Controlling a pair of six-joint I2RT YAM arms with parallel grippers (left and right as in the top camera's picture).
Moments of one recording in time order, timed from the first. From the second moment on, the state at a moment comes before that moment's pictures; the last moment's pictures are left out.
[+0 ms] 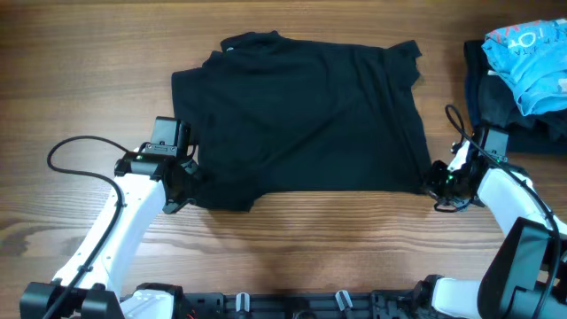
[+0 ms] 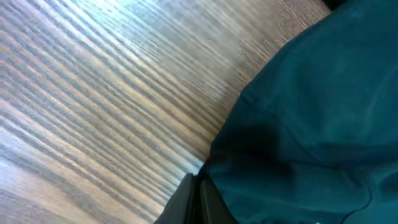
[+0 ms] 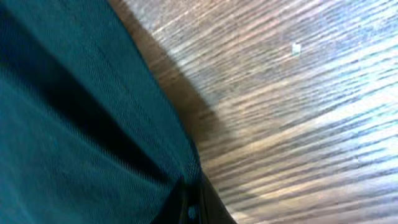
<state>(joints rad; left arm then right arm) -0.13 1.36 0.82 -0.87 -0.03 -0.83 -0.33 1.54 0.70 -0.60 -0.19 0.25</state>
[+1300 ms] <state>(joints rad) -0.18 1.36 0.82 -1.00 0.12 -0.75 -0.32 1.33 0.89 -1.01 -0.23 0.24</state>
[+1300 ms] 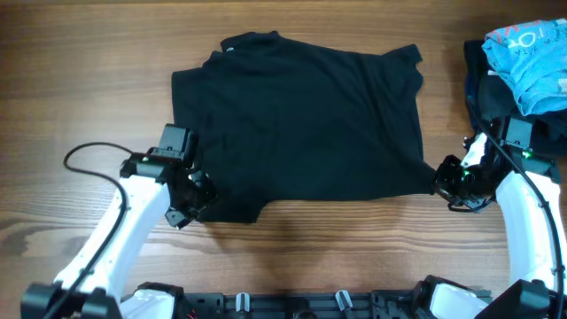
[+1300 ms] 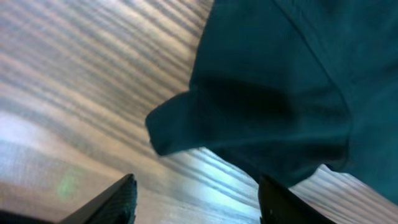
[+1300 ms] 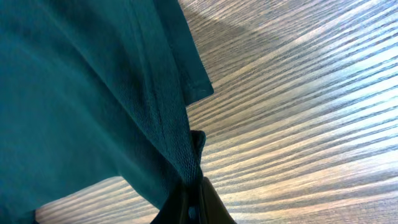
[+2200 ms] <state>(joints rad) -0.18 1.41 0.82 -1.02 0.13 -0.61 -0.32 1.33 0.89 -1.04 -0.24 0.24</state>
